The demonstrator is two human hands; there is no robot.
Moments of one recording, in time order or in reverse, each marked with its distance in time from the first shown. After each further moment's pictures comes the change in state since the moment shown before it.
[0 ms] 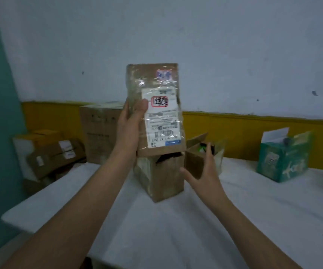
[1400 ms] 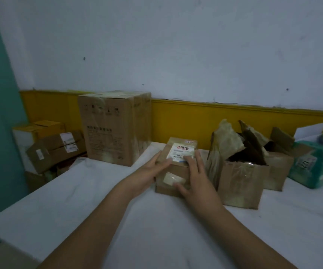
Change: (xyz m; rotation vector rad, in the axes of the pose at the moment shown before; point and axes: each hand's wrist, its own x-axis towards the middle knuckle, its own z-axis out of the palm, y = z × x) left_hand 0.030 -0.143 -0.074 0.229 -0.380 -0.482; right_hand 0.043 0.057 0.082 -0.358 -0.139 -0.129
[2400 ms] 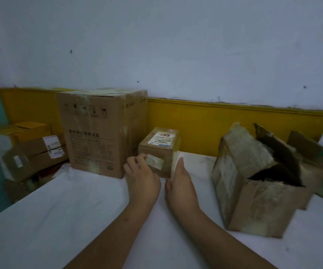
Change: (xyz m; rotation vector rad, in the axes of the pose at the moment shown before) left_hand 0.086 -0.069 -0.022 1.164 0.936 0.308; right_hand 0.073 0.002 0.075 0.111 0.047 0.221
